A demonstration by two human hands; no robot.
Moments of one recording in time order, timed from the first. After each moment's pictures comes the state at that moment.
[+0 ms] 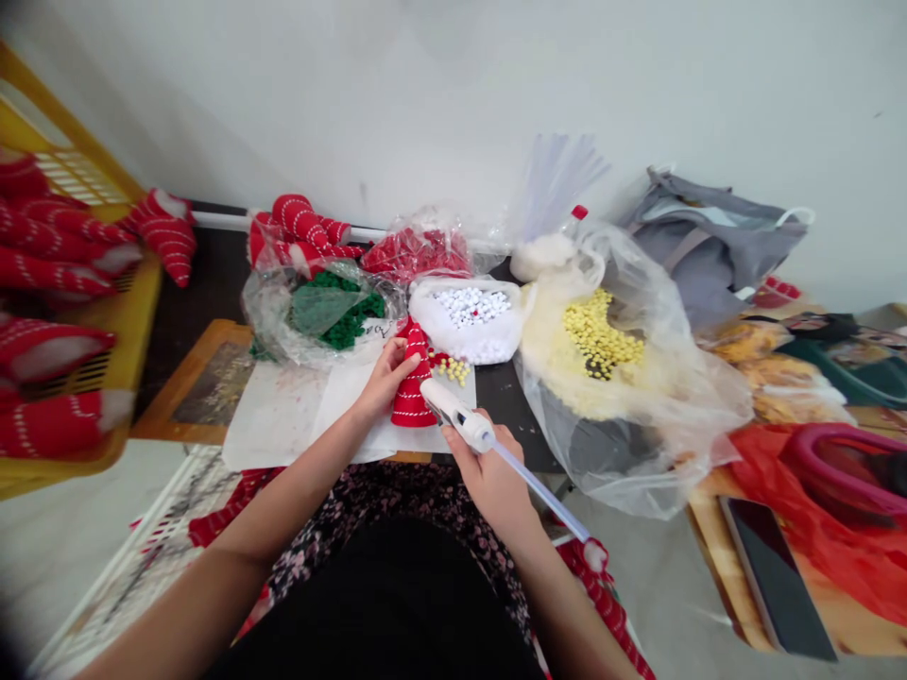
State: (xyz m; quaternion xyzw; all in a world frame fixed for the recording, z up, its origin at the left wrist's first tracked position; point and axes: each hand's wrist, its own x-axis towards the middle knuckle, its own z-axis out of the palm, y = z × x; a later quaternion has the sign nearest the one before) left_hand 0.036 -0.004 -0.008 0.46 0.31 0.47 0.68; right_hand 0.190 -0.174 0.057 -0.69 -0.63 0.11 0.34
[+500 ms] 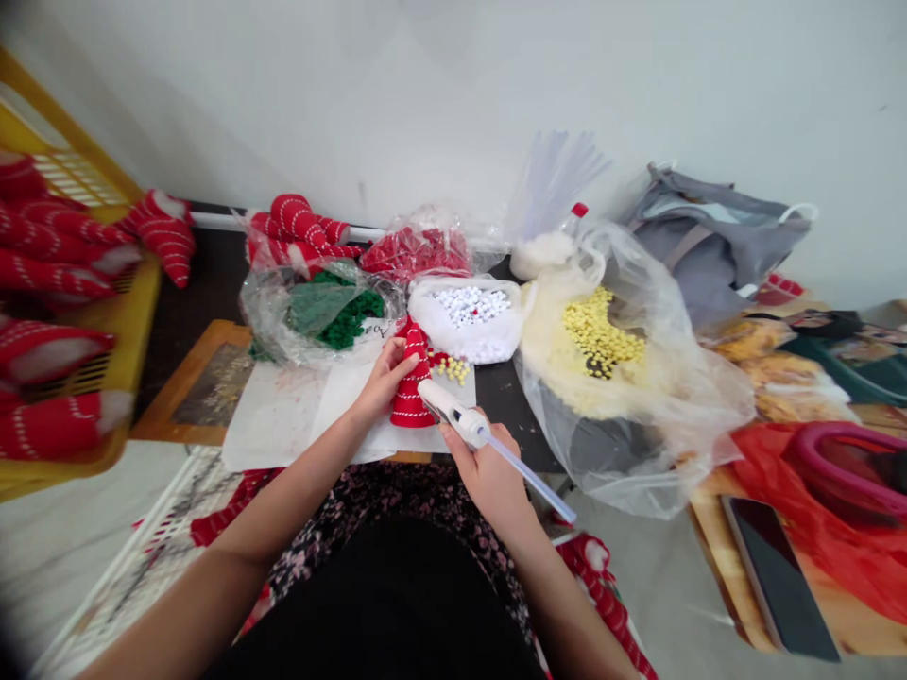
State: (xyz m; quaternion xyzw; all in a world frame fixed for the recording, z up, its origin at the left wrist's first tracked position) left_hand 0.035 -0.004 -0.010 0.46 0.31 0.48 0.69; right_hand 0.189 -0.169 0.052 -0.69 -0.63 0.11 0.34
